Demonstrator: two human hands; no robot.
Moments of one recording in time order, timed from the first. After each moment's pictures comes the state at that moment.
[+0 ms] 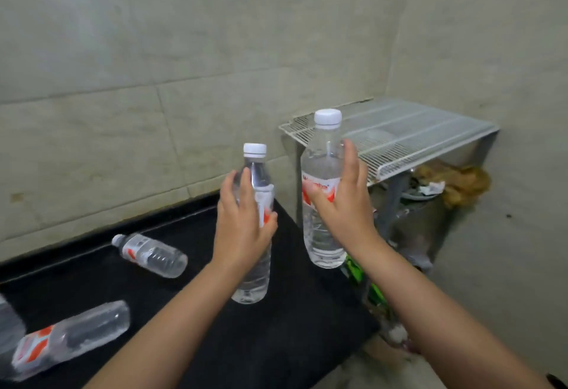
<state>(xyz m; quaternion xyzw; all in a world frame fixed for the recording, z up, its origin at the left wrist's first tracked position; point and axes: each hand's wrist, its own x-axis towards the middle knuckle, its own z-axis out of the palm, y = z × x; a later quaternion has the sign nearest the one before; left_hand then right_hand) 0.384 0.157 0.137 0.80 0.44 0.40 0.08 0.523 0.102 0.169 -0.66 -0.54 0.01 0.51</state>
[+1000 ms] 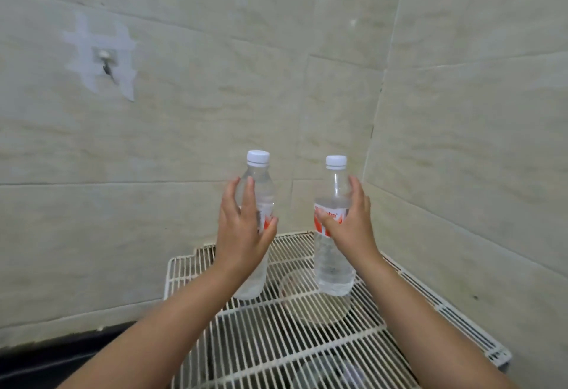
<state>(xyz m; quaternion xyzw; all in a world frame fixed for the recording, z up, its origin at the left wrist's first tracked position) 0.744 0.410 0.230 0.72 0.39 0.57 -0.10 0.908 0.366 0.263 -0.58 -0.57 0.09 0.57</state>
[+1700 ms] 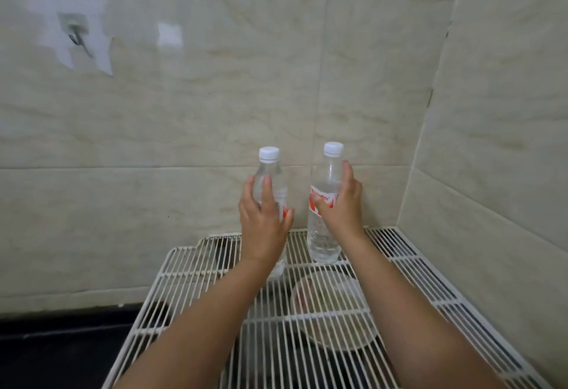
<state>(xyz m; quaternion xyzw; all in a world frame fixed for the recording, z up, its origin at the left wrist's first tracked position) 0.823 0.504 0.188 0.66 0.51 0.53 -0.13 0.956 0.519 0.218 -0.55 -0.62 0.12 0.54</state>
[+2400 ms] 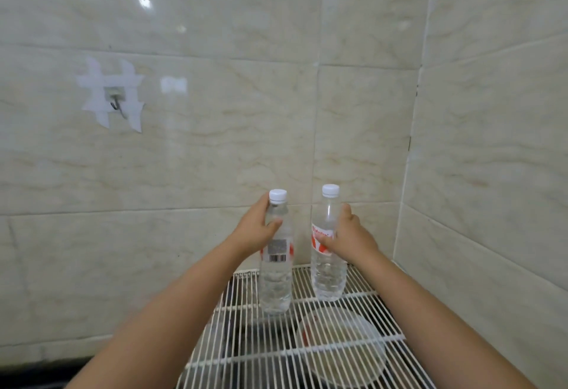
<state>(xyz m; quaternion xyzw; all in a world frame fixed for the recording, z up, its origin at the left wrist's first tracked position) 0.782 0.489 0.272 0.75 0.48 0.42 0.17 0.965 0.494 0.255 -0.68 -0.67 0.07 0.29</state>
